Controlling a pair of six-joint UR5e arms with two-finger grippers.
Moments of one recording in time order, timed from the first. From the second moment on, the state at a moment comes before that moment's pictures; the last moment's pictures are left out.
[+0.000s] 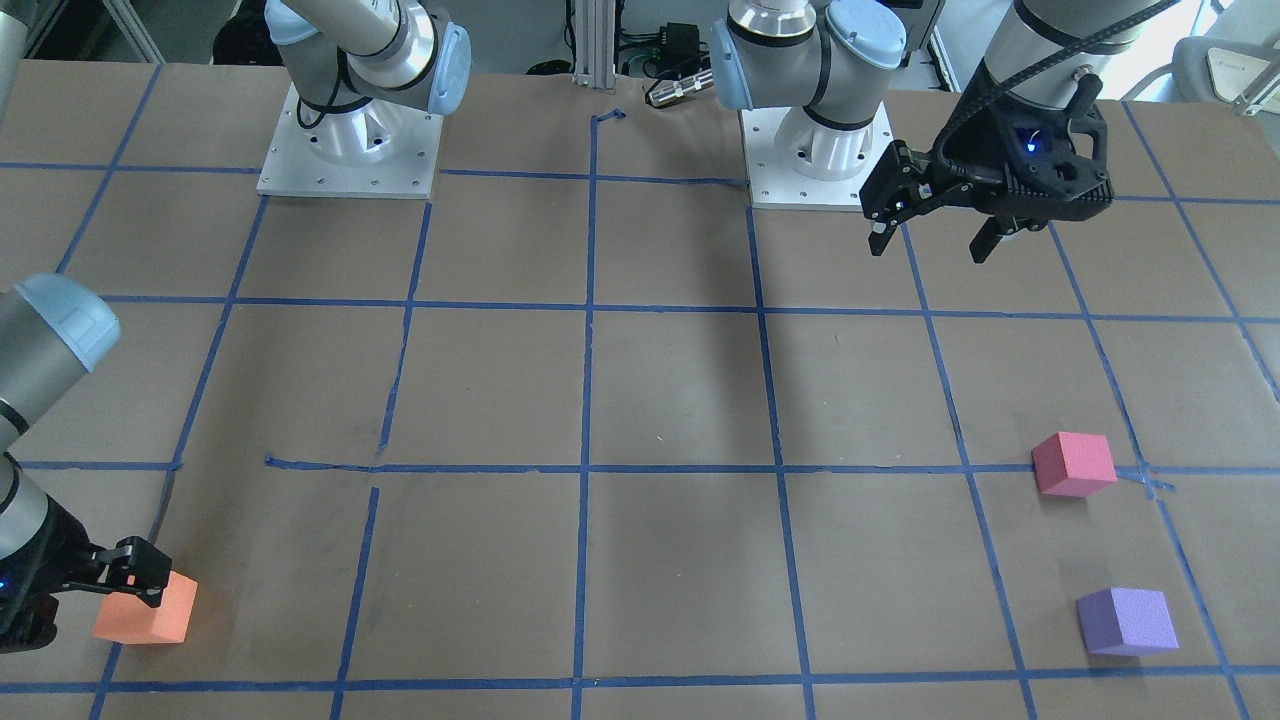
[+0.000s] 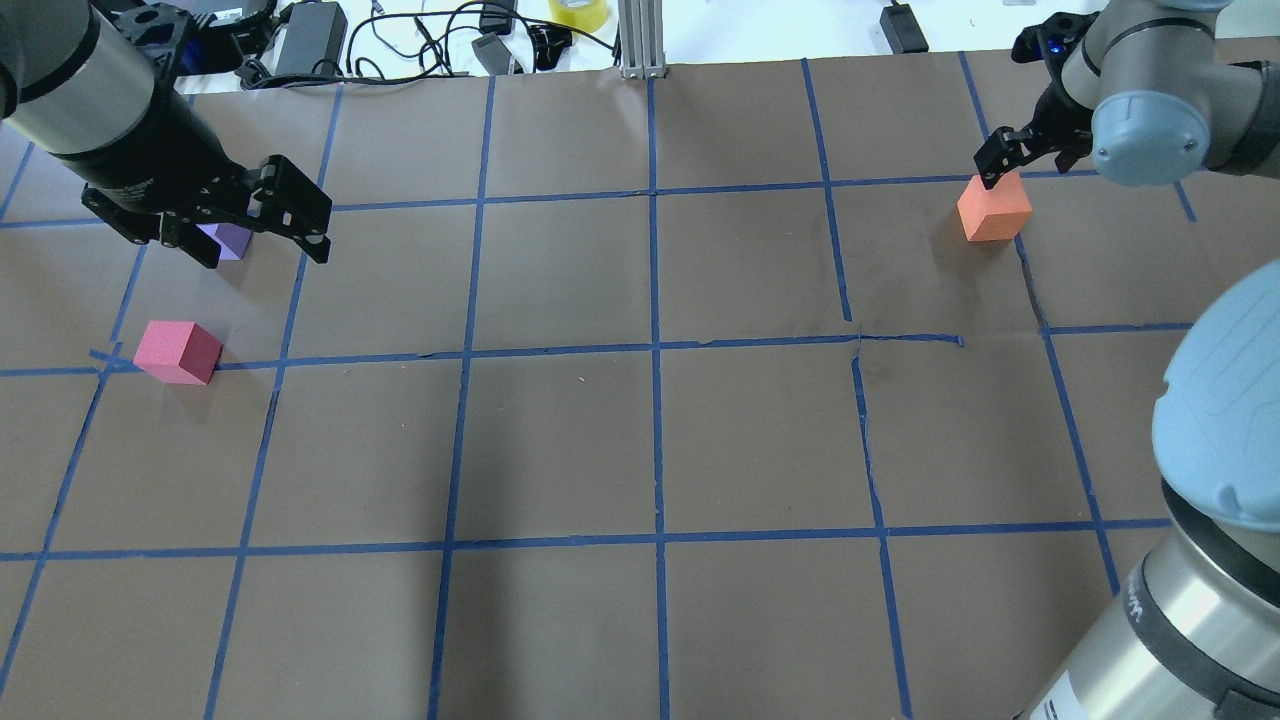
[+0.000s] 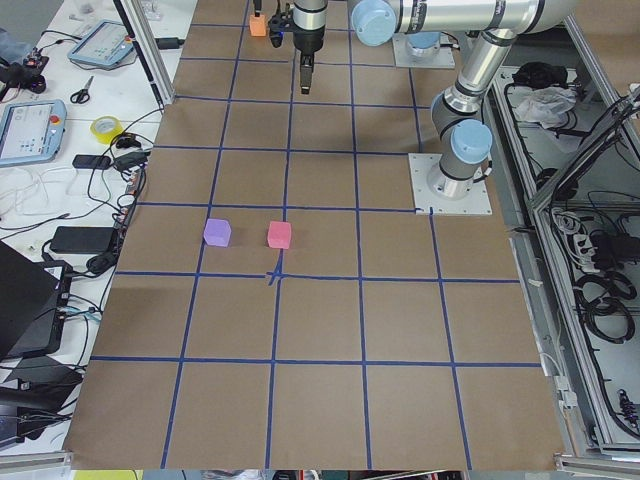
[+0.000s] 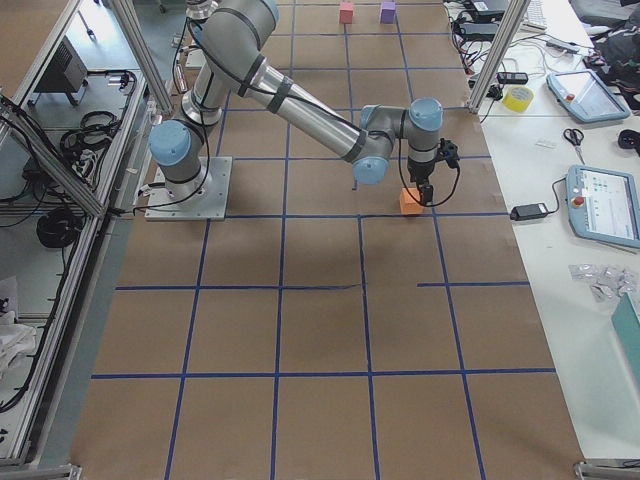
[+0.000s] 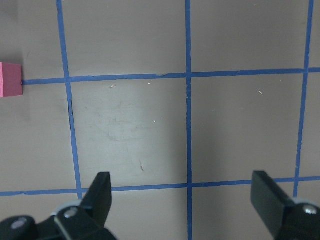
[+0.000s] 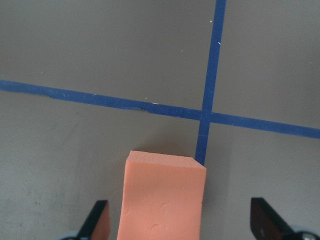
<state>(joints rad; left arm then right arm) -1.44 -1.48 -1.65 -1.53 1.53 0.15 1.27 -0.98 1.50 -2.27 -1.55 -0.46</state>
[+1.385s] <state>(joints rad) -1.43 -1.47 -1.64 -1.53 1.53 0.17 1.27 -0.94 1.49 -2.28 -1.55 -0.31</state>
